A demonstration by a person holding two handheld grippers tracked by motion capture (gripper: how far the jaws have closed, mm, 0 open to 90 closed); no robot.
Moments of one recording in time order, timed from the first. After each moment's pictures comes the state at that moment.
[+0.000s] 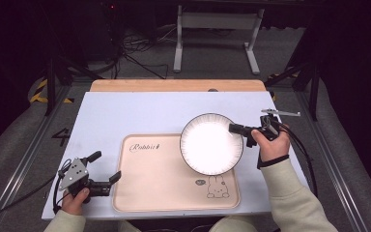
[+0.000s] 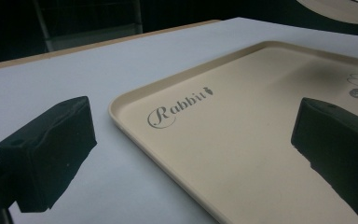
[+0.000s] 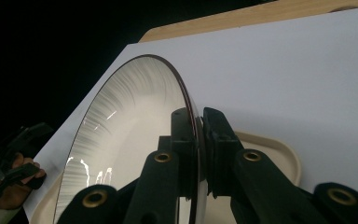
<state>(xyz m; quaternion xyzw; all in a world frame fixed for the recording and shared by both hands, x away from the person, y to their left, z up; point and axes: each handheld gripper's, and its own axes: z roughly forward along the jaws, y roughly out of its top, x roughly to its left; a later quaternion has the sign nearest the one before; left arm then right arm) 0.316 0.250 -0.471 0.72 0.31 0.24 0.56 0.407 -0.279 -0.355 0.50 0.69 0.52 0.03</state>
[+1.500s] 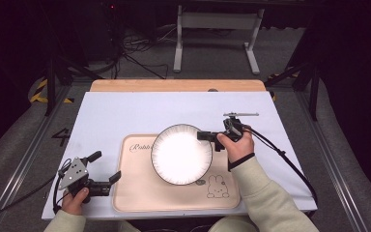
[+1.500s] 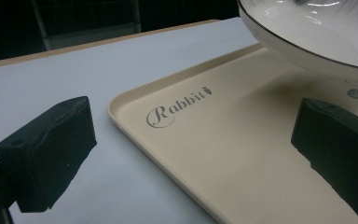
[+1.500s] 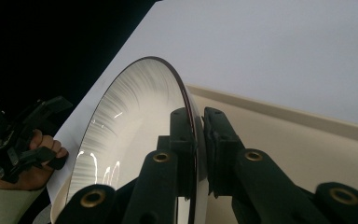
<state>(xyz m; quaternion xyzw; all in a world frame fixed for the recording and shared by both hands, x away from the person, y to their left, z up) 0.316 0.251 -0.470 0.73 0.31 0.24 0.56 0.425 -0.199 -0.388 0.47 0.72 0.50 -0.04</state>
